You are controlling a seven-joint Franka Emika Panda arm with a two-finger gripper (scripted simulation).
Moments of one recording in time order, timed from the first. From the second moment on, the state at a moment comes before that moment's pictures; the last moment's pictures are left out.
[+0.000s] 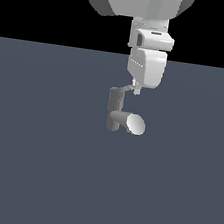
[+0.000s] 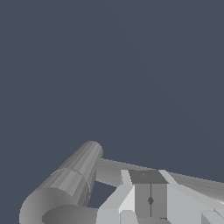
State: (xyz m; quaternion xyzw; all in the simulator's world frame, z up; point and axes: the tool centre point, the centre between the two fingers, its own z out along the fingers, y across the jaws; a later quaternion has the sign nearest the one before) arm -0.024 -0.062 0.196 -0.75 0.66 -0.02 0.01
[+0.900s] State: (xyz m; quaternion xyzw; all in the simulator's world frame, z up) arm -0.028 -0.012 0.196 -0.74 0.67 -0.01 0.01
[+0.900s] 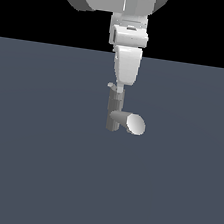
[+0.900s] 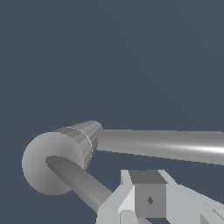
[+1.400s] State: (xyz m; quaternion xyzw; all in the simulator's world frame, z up) arm -0.006 0.016 0.196 -0.74 0.68 -0.01 0.00
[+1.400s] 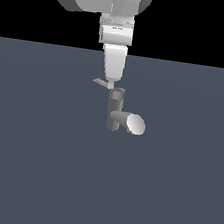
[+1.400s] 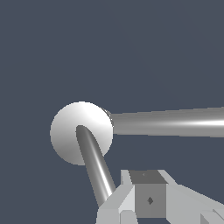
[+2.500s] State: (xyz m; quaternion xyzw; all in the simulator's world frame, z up) arm 0.017 0.024 0.197 -0.74 0.68 0.01 -0.03
